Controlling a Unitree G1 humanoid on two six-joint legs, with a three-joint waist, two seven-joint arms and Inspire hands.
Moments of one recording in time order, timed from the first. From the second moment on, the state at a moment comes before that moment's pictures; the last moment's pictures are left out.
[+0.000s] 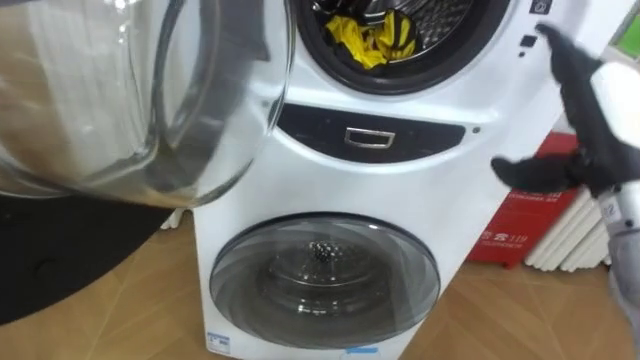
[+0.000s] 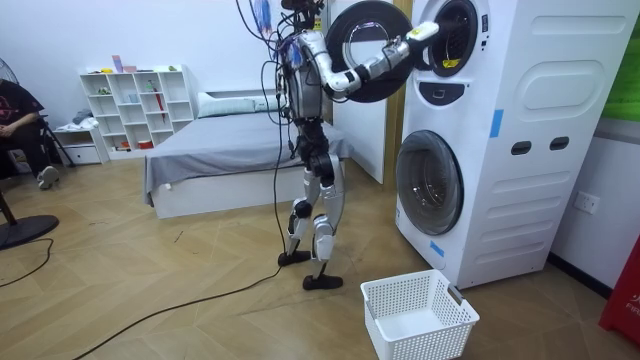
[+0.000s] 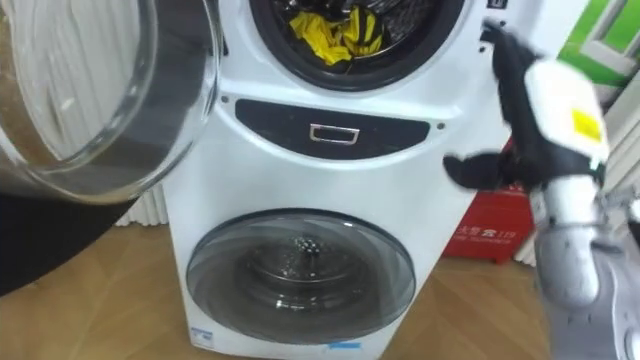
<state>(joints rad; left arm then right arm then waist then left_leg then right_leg) 0.21 0.27 0.13 1.04 0.34 0.13 0.03 -0.24 -0.51 -0.10 -0.22 -0.64 0.11 -0.06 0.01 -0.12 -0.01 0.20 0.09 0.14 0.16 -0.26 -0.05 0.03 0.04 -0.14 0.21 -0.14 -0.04</state>
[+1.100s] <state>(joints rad) 0.20 0.30 0.13 1.01 0.36 0.17 0.05 -0.39 -0.50 0.14 -0.10 -0.68 0.17 0.08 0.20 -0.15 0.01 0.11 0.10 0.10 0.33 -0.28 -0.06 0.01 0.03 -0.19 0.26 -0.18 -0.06</state>
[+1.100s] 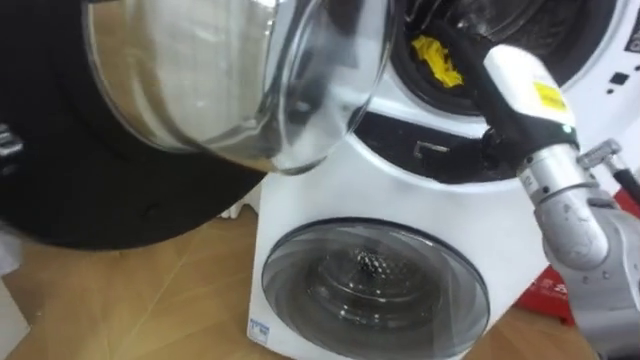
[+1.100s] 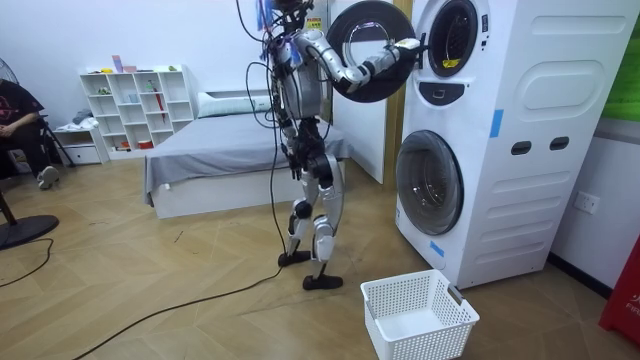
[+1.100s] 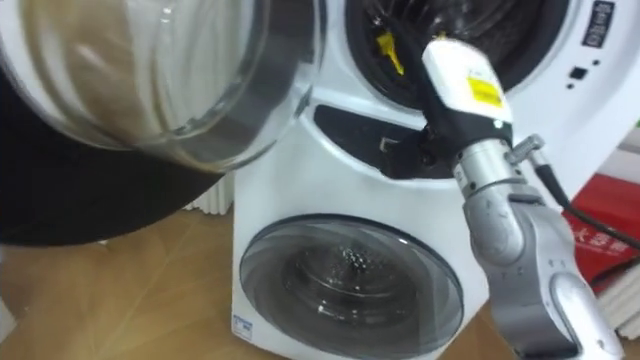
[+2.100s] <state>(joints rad) 0.14 0.34 0.12 1.04 0.34 0.08 0.02 -0.20 -0.53 0.14 -0.17 -0.69 0.02 -0.04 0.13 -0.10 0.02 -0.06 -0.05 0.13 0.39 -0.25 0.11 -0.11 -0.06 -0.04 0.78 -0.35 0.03</state>
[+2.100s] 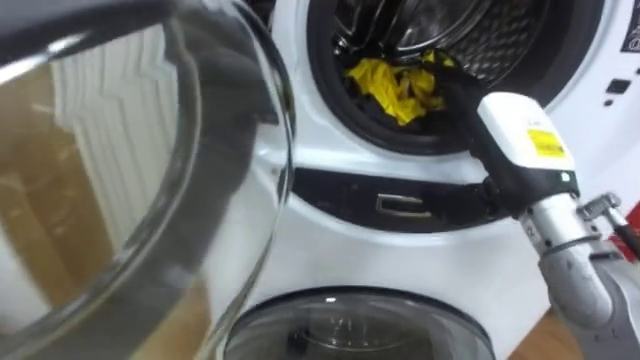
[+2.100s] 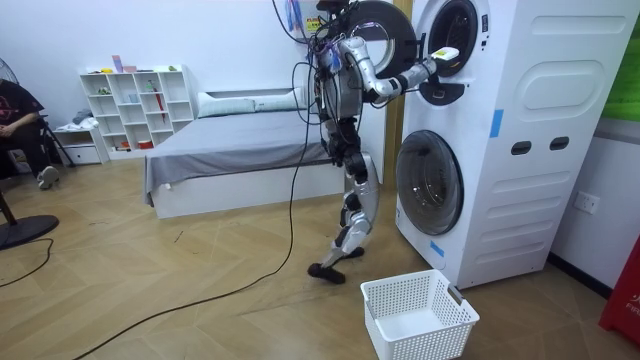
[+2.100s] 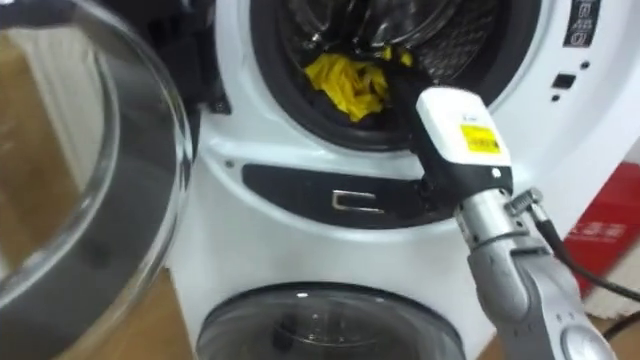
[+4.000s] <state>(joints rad) 0.24 0.30 0.12 1.04 0.34 0.11 -0.03 -0.36 -0.59 0.05 -0.47 -0.43 0.10 0.17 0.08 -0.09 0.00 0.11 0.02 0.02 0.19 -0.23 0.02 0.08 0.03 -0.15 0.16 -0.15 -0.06</state>
